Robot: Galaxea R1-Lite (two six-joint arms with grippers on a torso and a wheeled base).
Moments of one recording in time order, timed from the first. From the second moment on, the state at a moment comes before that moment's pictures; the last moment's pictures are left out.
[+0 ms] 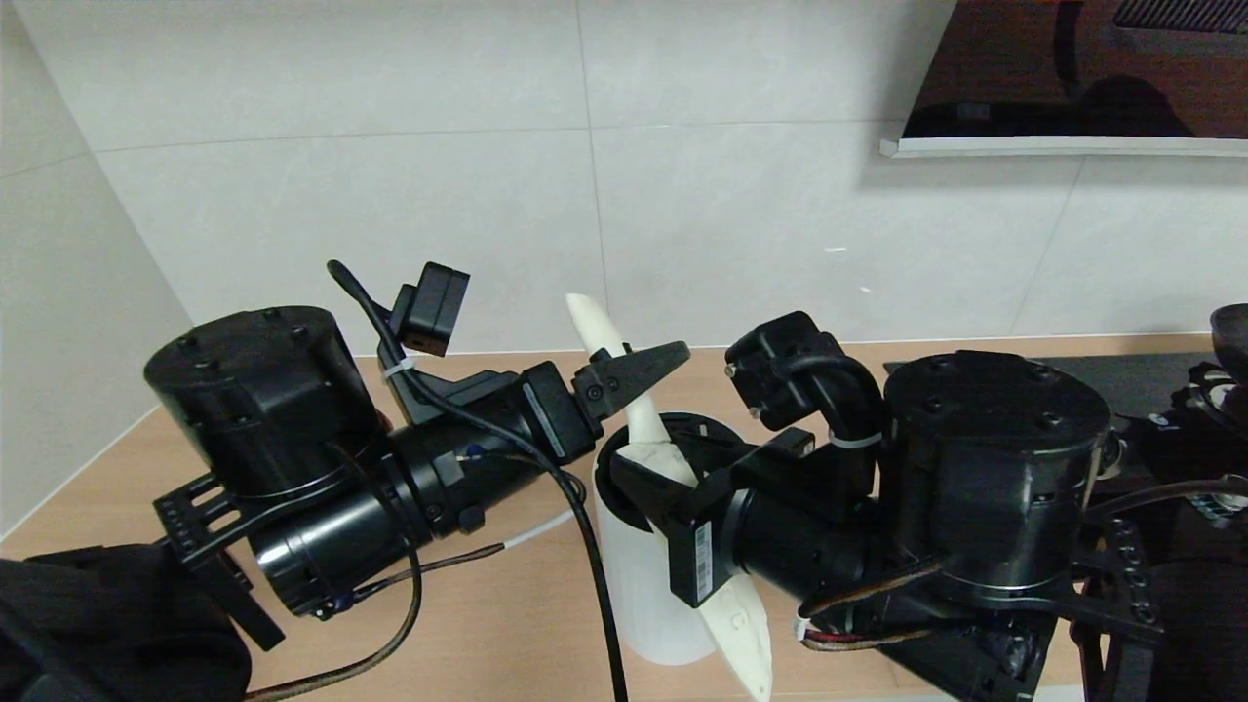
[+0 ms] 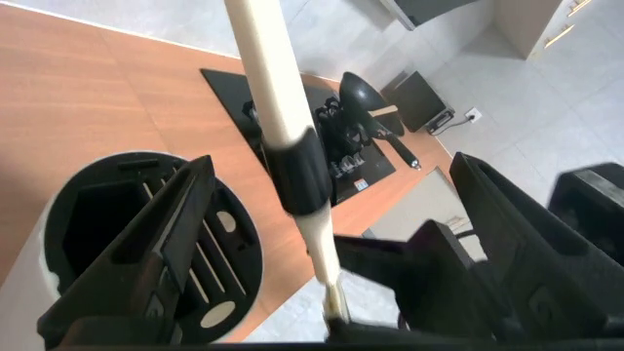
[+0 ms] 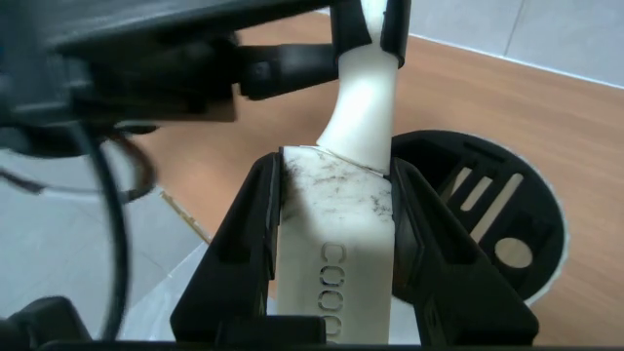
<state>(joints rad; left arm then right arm) -0.65 1.66 -0.64 -1.05 -0.20 -0.74 1.04 1.74 -0.86 -0.77 -0.24 0.15</state>
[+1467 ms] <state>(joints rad) -0.64 1.68 -0.65 -1.05 -0.20 -0.73 1.04 1.73 -0.84 -0.77 -0.24 0.14</state>
